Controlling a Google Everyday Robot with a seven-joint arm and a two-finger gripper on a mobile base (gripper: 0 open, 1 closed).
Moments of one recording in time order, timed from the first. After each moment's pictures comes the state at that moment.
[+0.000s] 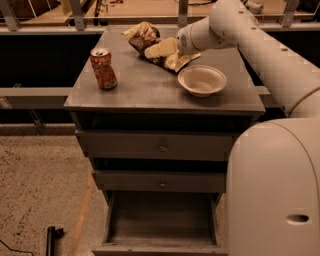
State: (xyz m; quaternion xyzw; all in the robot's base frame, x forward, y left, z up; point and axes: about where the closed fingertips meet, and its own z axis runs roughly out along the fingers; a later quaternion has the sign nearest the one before) arm 0.835 -0.037 0.900 -0.26 0.83 0.22 0.44
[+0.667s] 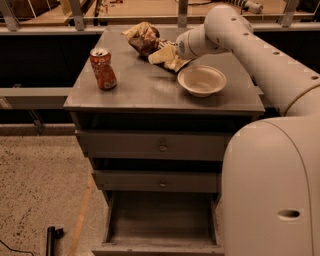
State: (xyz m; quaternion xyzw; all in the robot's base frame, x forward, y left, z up) arm 0.847 -0.040 0.876 -0.26 0.84 0.19 0.43
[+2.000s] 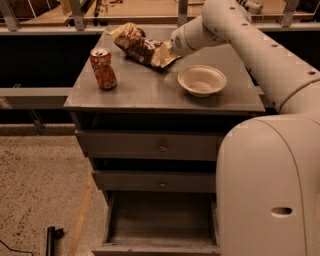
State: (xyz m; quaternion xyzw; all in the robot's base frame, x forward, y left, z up) arm 0.825 -0.018 0.892 -0.31 0.83 0.21 0.40
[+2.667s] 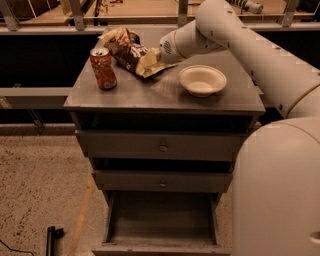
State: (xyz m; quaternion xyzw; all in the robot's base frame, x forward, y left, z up) arm 0.770 0.031 0.888 -0.29 0.83 0.30 0.35
